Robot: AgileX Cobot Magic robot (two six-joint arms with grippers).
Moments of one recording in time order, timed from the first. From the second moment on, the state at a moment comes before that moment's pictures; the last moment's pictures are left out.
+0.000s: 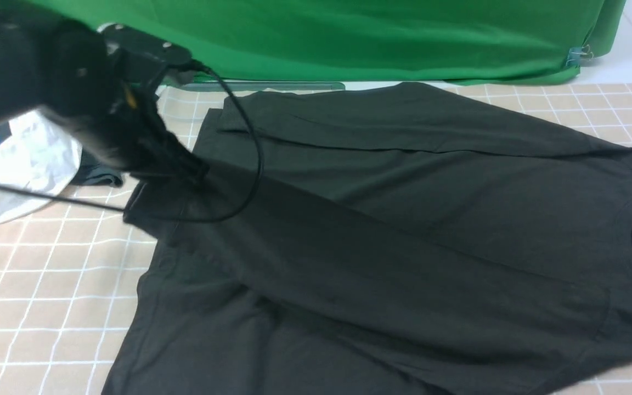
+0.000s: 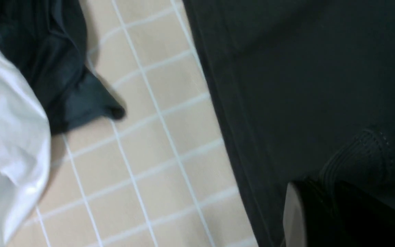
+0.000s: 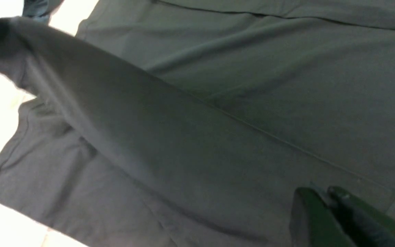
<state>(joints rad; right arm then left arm) -0.02 0.75 -0.79 0.50 0.89 -0.30 -0.31 1.64 -1.24 0.19 0.79 0.06</state>
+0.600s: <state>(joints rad) -0.02 0.78 -0.80 0.50 0.98 -0.26 -0.31 1.89 -1.36 0.34 0.69 0.00</state>
